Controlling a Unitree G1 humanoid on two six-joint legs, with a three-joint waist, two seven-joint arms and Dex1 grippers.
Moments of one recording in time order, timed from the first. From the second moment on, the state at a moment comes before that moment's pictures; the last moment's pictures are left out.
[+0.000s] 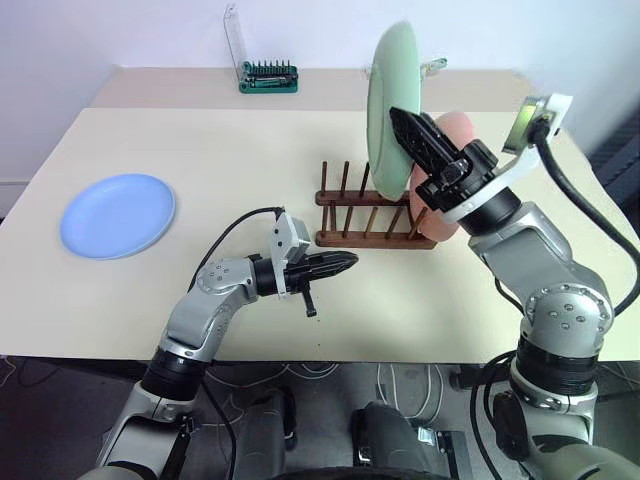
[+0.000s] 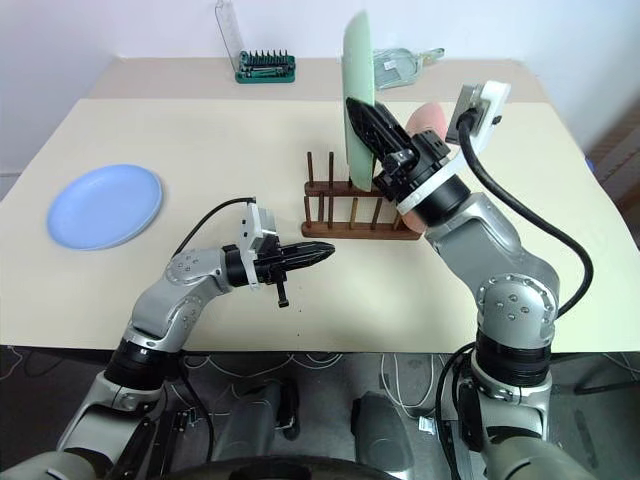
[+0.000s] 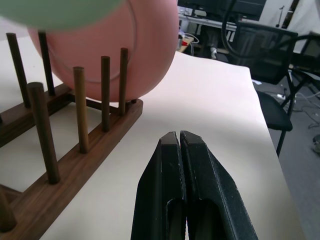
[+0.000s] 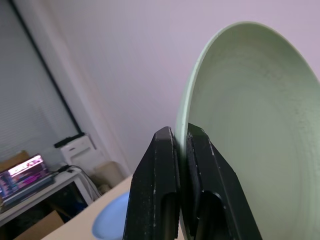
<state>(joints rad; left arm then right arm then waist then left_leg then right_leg) -0.39 0.33 -0.20 -0.11 -0.41 0.35 -0.94 -0.49 -0.35 -0.20 -0.51 1.17 0.67 0.11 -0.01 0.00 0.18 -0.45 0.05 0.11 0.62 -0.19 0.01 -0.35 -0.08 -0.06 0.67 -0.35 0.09</state>
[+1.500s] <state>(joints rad) -0.38 0.34 -0.19 -0.11 -0.41 0.34 -0.94 -0.48 -0.33 -0.19 -0.32 1.05 0.67 0.11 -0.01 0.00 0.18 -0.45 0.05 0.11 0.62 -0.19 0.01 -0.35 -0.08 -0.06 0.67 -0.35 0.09</state>
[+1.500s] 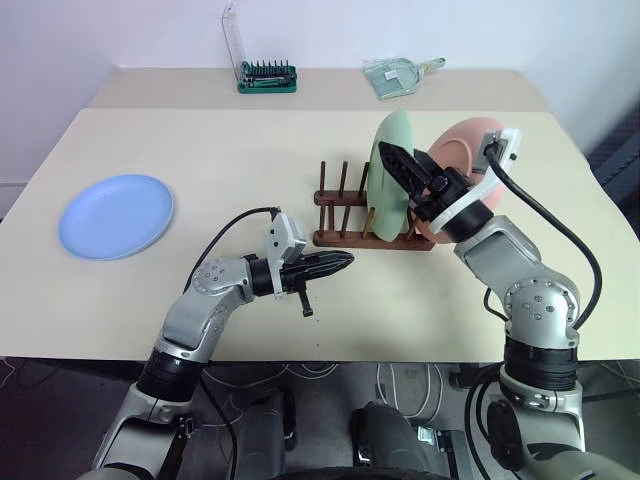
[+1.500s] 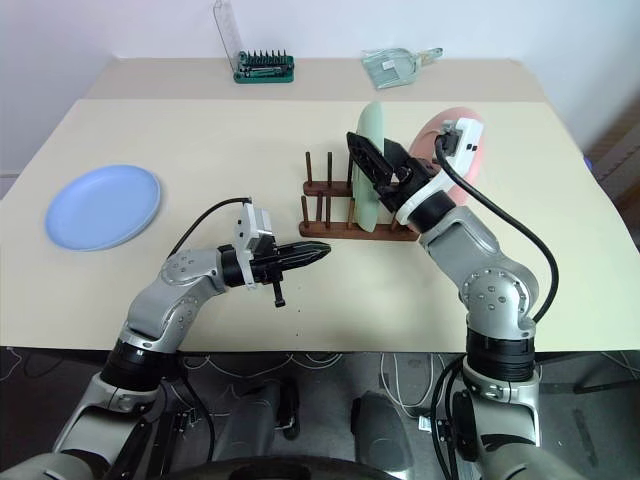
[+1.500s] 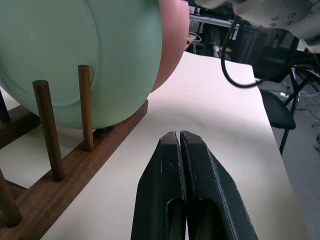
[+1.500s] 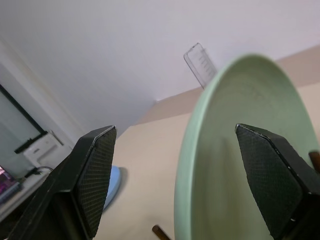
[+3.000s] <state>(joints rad) -0.70 0.74 0.54 0.55 -0.18 0.81 -0.01 -0.71 -0.57 0.15 -0.38 0.49 0.49 0.71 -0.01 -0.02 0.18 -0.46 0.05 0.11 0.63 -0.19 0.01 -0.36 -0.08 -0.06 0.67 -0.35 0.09</state>
